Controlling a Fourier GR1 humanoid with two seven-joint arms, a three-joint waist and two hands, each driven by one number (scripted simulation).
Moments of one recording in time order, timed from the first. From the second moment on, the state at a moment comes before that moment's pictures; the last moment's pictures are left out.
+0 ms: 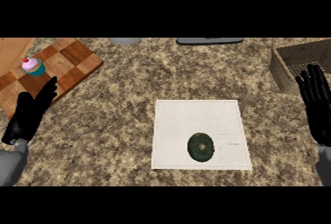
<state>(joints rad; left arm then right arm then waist) -0.20 0.53 -0.09 -1.31 0.10 0.08 0.19 -0.15 -0.50 0.04 -1.44 -0.41 -0.14 -0.21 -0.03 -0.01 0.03</state>
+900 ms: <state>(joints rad) -0.20 0.40 -0.11 -1.35 0.10 0.14 0.19 0.12 -0.05 0.30 -1.67 0.02 -0.64 -0.76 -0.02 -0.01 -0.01</state>
